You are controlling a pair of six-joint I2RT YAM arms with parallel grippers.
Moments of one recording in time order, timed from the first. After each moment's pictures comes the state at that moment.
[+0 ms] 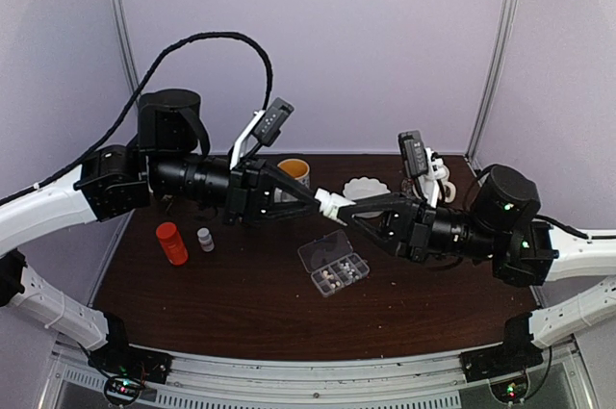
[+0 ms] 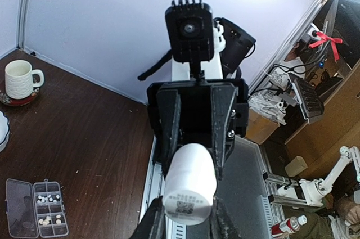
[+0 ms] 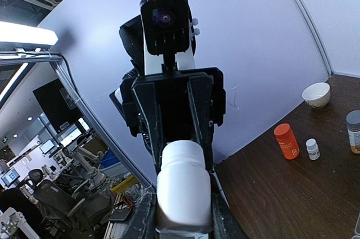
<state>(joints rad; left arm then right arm) -1.08 1.27 1.31 -0.24 0.58 -0.36 1.21 1.02 0.79 0.42 -0.21 0.66</state>
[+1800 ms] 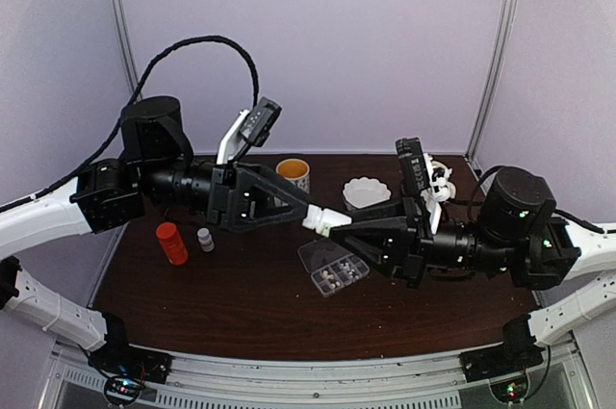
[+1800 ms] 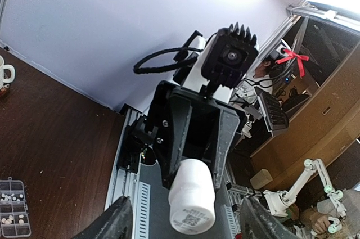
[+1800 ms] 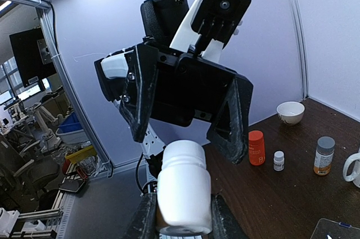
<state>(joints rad) -1.08 1.21 1.21 -0.08 0.67 -0.58 1.40 1.02 0.93 0.14 0.04 0.30</state>
